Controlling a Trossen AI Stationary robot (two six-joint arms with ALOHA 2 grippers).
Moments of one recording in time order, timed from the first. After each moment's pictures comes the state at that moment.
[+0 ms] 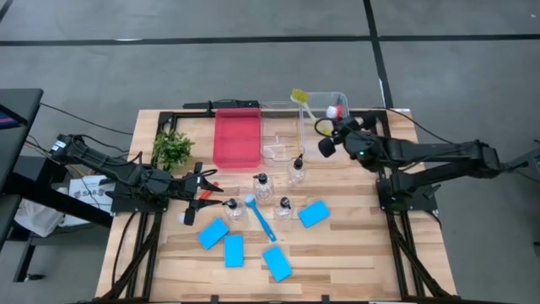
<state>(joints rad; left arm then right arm) -0.41 0.68 0.45 -0.03 -0.31 -0.06 -0.08 0.93 0.81 -0.28 1.00 0.13</state>
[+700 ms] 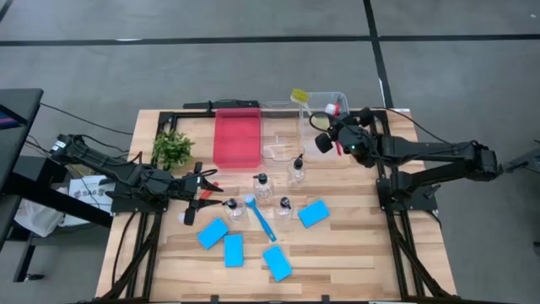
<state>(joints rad) -0.41 0.68 0.45 -0.03 -0.31 -0.06 -0.18 0.98 0.81 -0.28 0.97 0.13</state>
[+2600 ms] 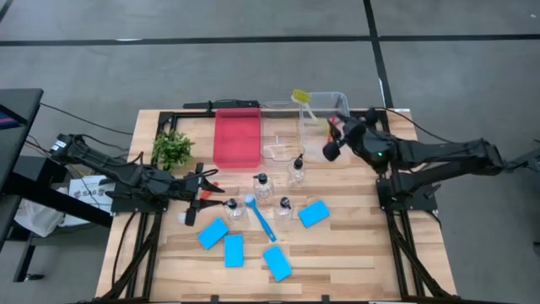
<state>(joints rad) -0.41 0.72 0.45 0.02 -0.30 -0.10 0.04 0.84 0.81 -0.16 0.97 -0.08</state>
